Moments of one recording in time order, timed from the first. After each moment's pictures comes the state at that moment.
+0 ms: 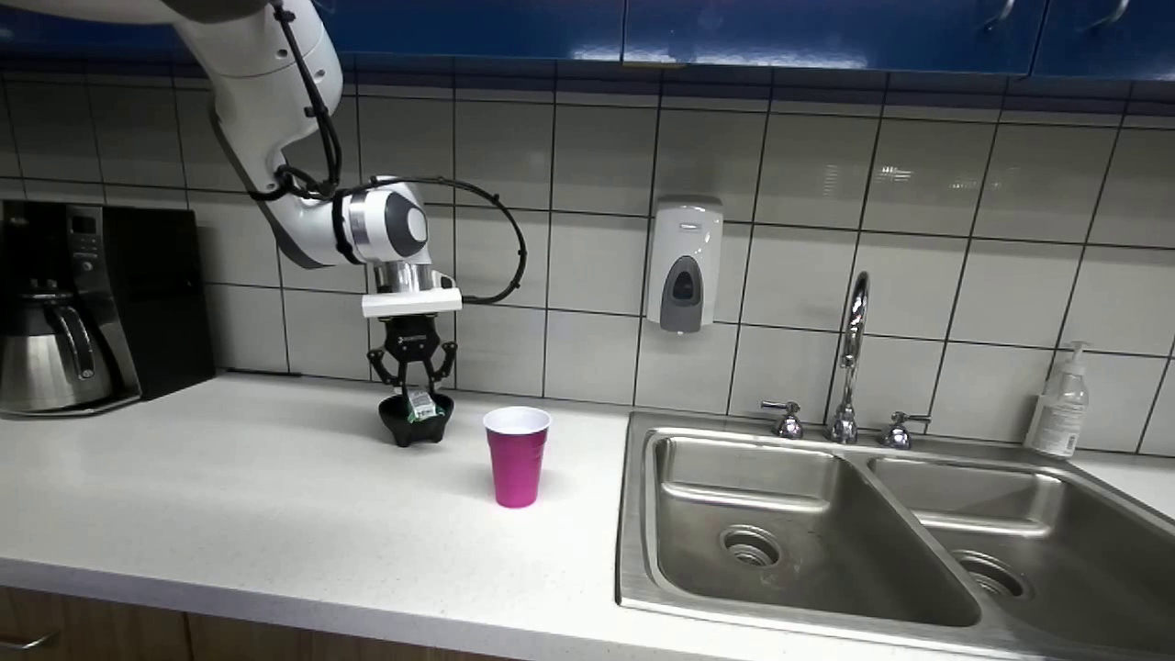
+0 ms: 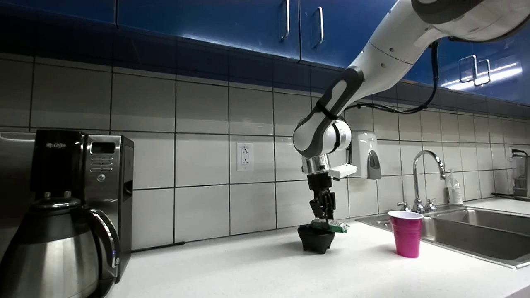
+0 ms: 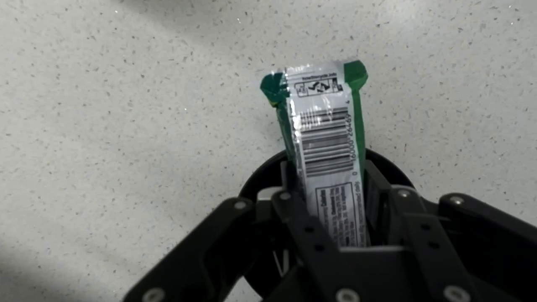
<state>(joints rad) 0.04 0.48 0.03 -1.78 -0.20 2.17 -0.38</state>
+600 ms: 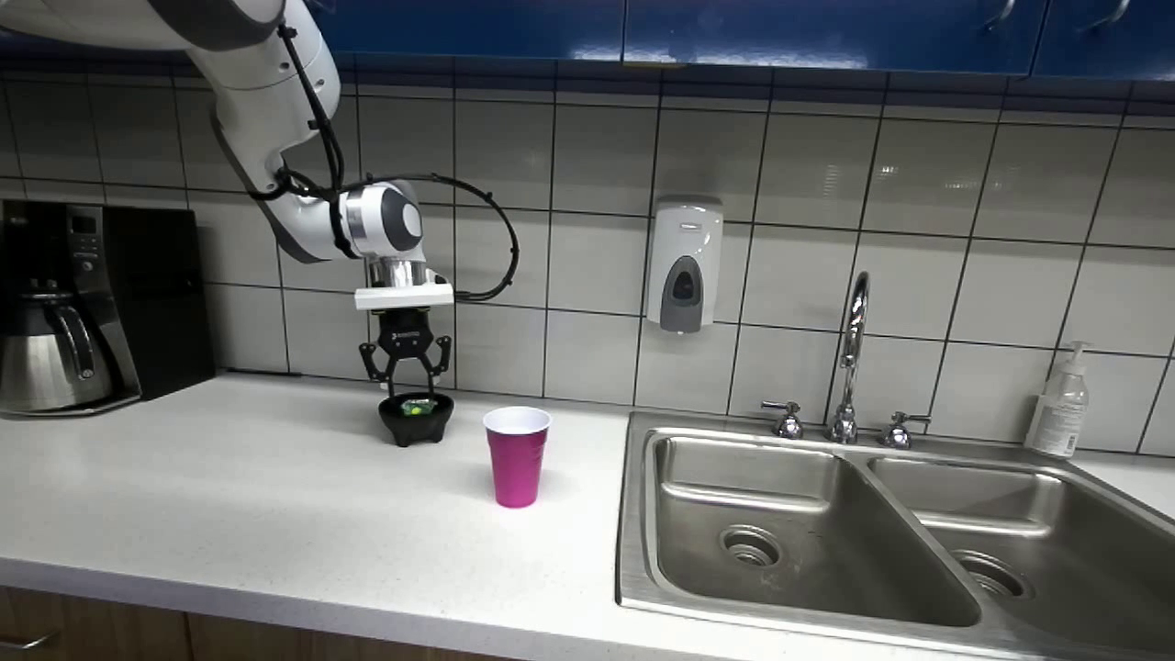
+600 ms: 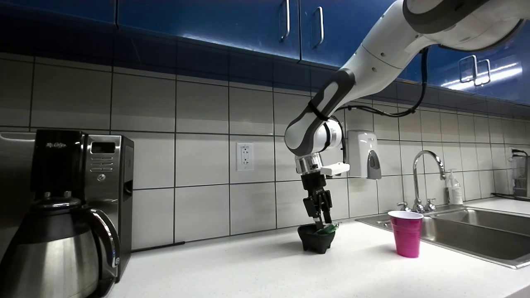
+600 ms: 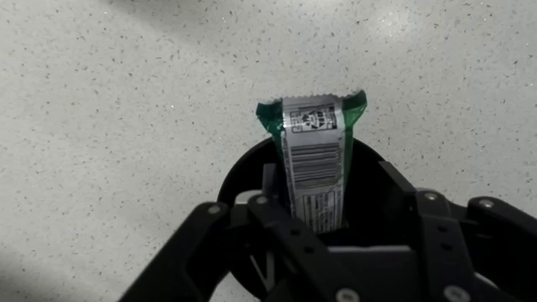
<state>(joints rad) 0.07 0.53 0.03 -1.68 -0.20 2.06 -0.36</state>
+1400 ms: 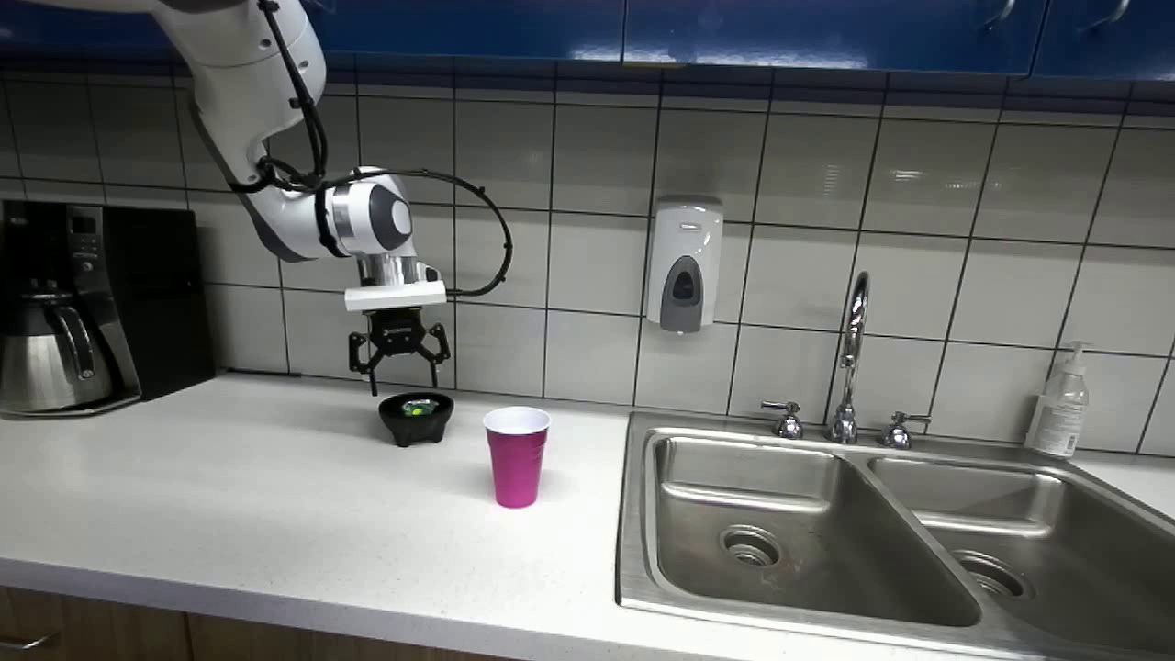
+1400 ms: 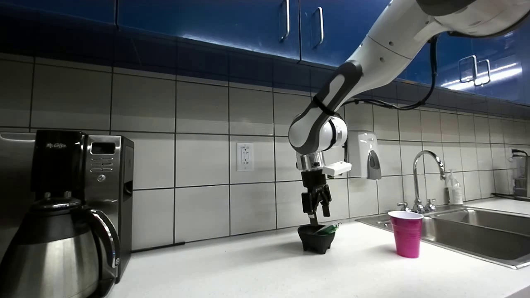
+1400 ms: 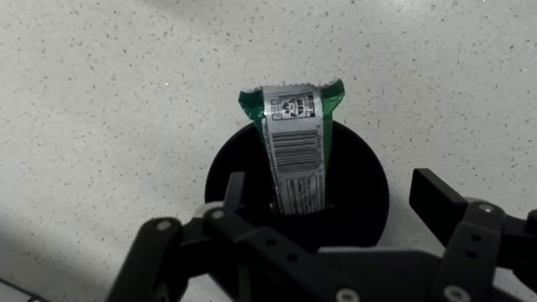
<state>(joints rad) 0.07 0.44 0.04 -1.81 -0.20 2.21 -0.36</state>
